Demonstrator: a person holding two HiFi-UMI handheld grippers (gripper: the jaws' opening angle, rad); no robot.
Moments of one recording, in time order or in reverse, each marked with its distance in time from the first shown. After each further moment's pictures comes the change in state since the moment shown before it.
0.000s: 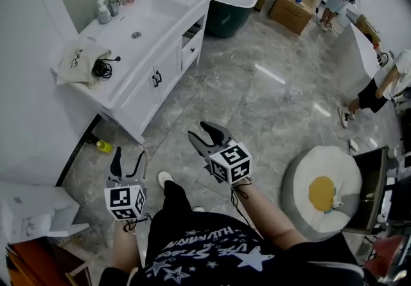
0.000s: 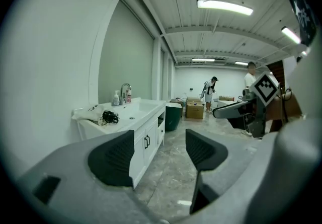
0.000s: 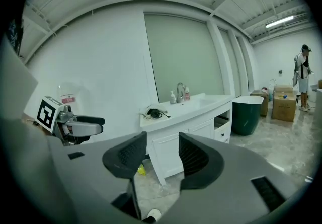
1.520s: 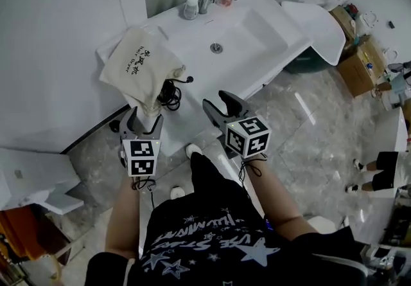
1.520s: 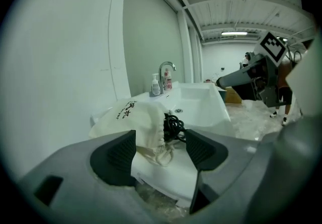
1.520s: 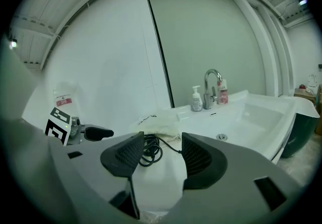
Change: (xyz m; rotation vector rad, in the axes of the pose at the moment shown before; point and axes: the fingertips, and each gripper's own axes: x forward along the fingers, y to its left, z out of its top) left arm 0.229 0.313 0.023 0.017 0.214 0.319; right arm 0.411 -0.008 0.146 -0.080 0.083 0.283
